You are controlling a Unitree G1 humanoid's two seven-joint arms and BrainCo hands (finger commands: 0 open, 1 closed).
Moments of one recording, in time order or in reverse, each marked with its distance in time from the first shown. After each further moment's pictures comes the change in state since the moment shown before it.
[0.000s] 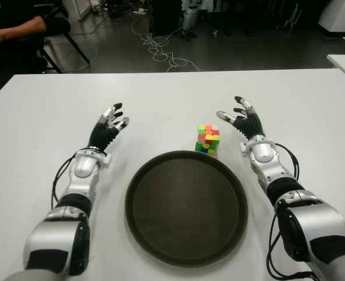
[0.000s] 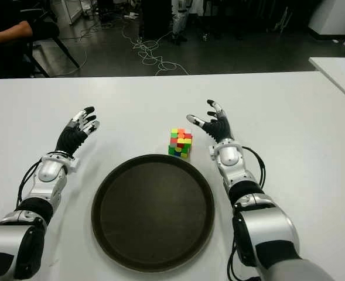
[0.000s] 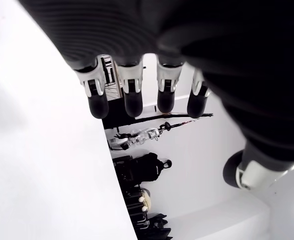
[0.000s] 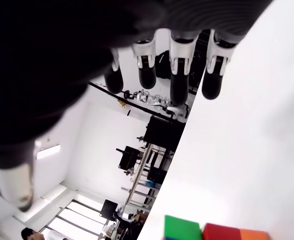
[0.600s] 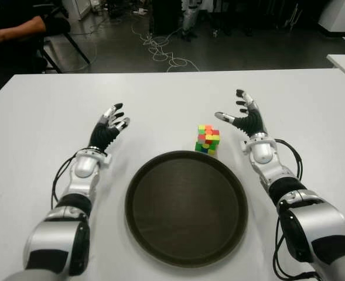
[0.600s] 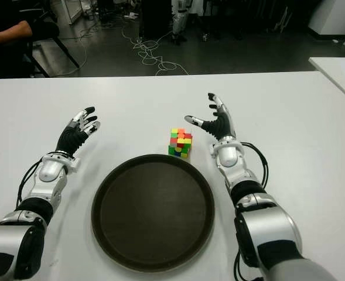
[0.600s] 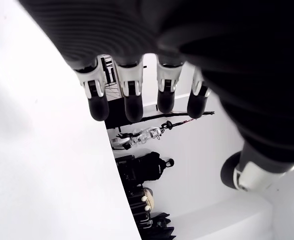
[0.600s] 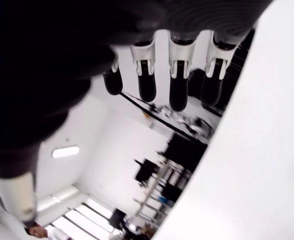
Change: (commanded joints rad) left arm 0.002 -0.002 -0.002 -0.002 0.008 -0.002 0.013; right arm 0.003 -0.018 0.030 -0.008 -0.070 -0.132 -0.158
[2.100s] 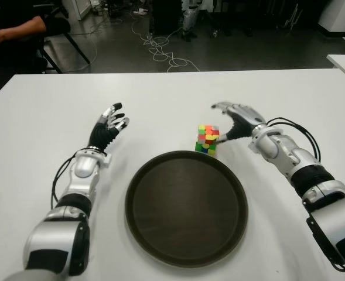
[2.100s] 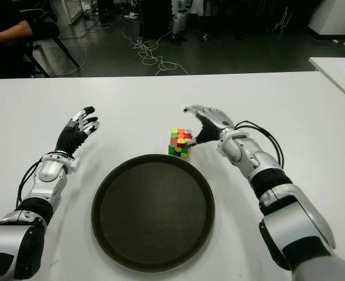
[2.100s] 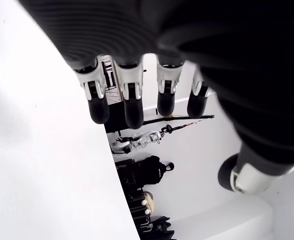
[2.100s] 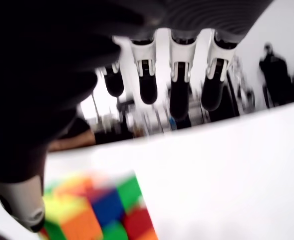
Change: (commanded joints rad) left arm -0.001 0.001 0.003 0.001 -0.002 -0.001 0.003; right arm -0.023 -0.214 0.401 -0.253 -0.409 0.188 0.309
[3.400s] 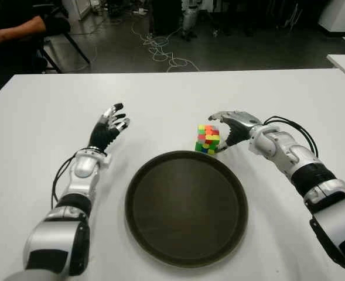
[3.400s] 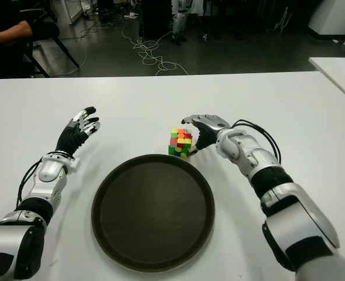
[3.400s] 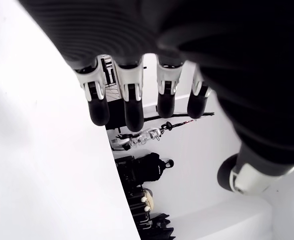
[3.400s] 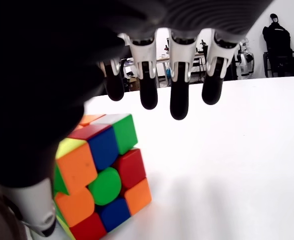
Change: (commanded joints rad) left arm -0.003 -0.001 0.005 0.000 -0.006 0.005 -0.007; right arm 0.003 -0.013 0.041 -0.065 -0.014 0.069 0.133
